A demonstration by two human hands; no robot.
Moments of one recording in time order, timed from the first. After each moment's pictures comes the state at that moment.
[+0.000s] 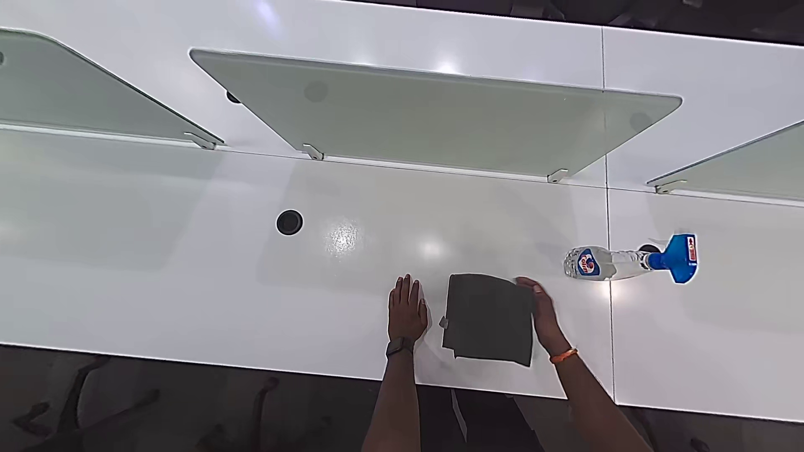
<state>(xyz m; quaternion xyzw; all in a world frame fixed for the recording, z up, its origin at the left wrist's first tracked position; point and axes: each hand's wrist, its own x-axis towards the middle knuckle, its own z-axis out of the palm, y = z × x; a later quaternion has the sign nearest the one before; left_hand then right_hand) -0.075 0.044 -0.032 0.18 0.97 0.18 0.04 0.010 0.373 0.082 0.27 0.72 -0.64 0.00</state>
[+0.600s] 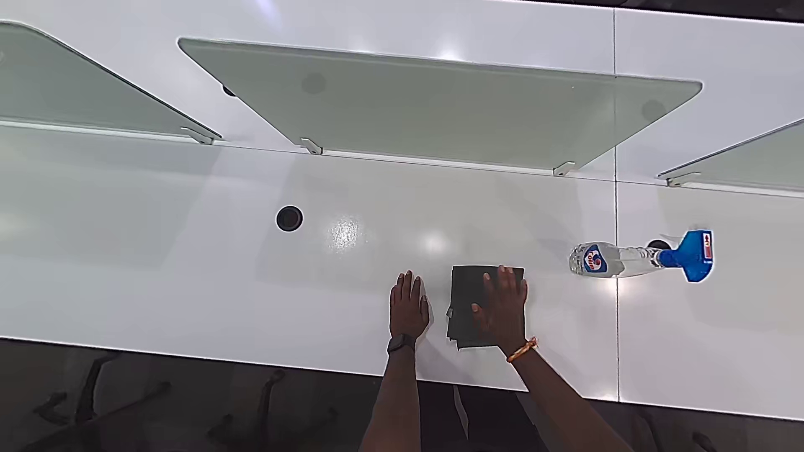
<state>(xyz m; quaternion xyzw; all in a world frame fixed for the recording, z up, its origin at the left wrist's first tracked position) -0.074 0.042 -0.034 0.18 0.97 0.17 0.04 -0.007 0.288 0.051 0.05 0.97 -0.16 -0.15</state>
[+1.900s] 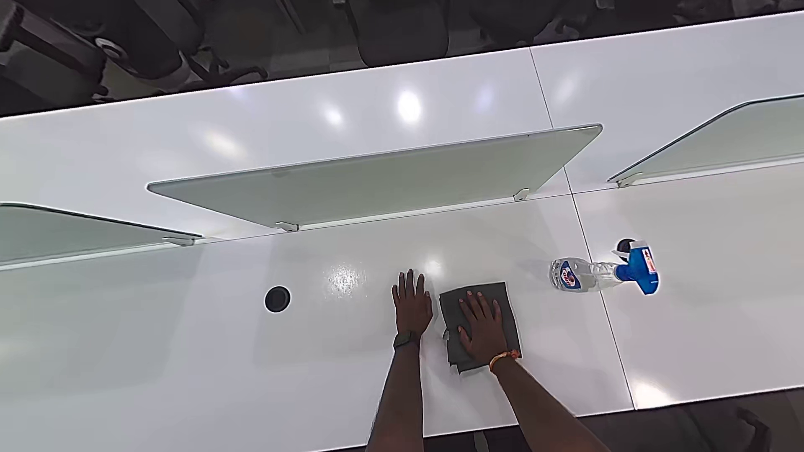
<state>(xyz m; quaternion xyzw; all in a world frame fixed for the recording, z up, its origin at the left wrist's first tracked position) -0.202 0.124 -0.007 0.25 0.96 0.11 0.09 -0.040 0.285 0.004 0.13 0.98 -0.10 0.10</state>
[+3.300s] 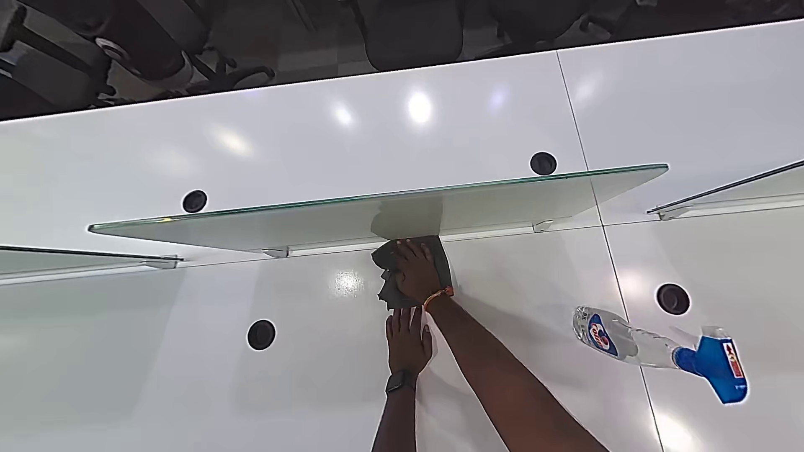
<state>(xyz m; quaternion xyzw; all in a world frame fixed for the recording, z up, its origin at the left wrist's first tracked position) -0.227 0.128 -0.024 0.24 0.96 0.12 0.02 -0.361 0.274 0.004 0.02 0.97 -0.23 0.07</state>
